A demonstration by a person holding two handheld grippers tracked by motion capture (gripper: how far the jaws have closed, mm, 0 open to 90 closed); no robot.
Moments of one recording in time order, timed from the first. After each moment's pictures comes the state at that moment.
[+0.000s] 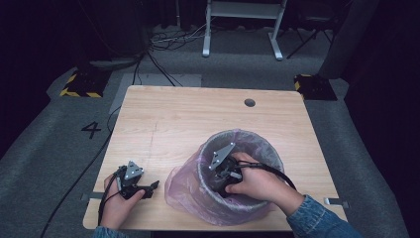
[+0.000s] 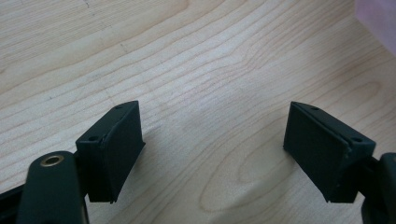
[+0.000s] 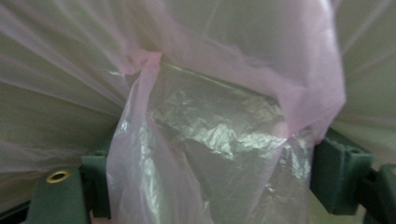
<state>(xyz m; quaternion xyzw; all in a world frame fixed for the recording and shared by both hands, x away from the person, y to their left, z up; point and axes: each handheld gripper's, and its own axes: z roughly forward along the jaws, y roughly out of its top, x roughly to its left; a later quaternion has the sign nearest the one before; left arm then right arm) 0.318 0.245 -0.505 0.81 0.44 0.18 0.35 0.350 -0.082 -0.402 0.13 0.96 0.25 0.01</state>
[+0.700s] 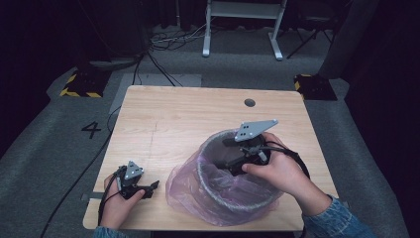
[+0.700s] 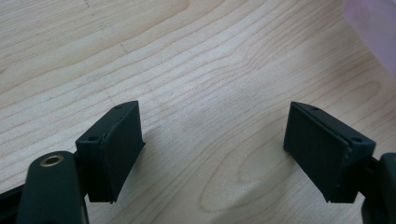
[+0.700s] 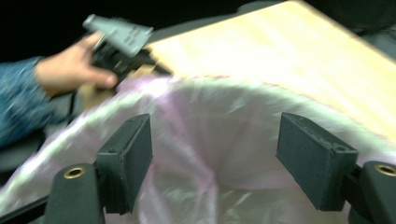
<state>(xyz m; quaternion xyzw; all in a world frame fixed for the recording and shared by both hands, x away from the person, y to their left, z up) 0.318 0.245 -0.505 0.81 0.44 0.18 0.35 0.352 -0.124 -0.312 0.20 0.87 0.44 0.08</state>
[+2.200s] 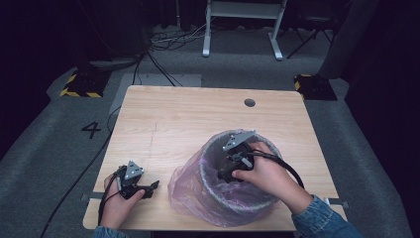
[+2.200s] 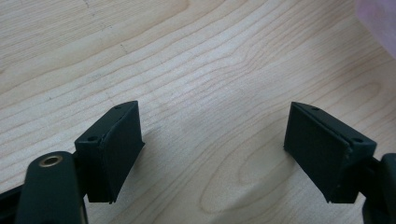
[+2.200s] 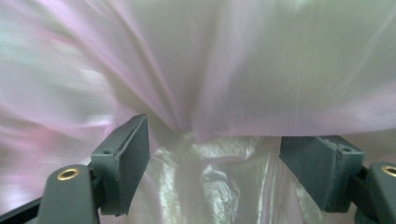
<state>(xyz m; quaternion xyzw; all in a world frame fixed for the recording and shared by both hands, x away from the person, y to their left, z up) 0.319 0.245 -0.505 0.81 0.44 0.18 0.35 0.365 -0.111 -0.375 0.26 0.91 0.33 0.05</state>
